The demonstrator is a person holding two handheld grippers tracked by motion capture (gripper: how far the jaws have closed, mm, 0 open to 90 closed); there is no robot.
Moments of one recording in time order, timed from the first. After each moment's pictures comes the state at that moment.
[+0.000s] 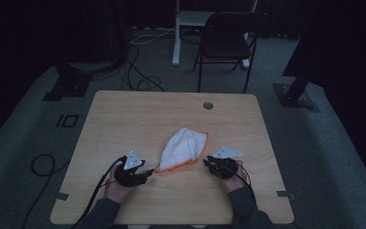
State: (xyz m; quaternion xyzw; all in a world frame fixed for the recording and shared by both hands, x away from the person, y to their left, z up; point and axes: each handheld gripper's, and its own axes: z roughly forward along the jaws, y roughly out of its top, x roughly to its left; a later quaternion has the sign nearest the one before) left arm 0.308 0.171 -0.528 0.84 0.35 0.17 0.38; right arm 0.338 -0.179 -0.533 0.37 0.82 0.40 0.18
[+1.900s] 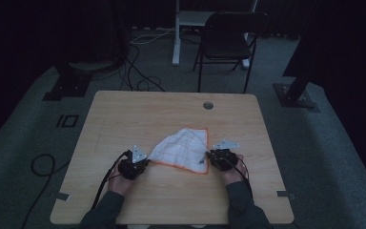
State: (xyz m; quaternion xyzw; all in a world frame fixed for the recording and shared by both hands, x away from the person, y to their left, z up) left arm 0.332 0.166 -0.534 0.84 0.37 0.21 0.32; right arm 0.357 -0.181 -0.523 0.43 0.80 0.36 0.21
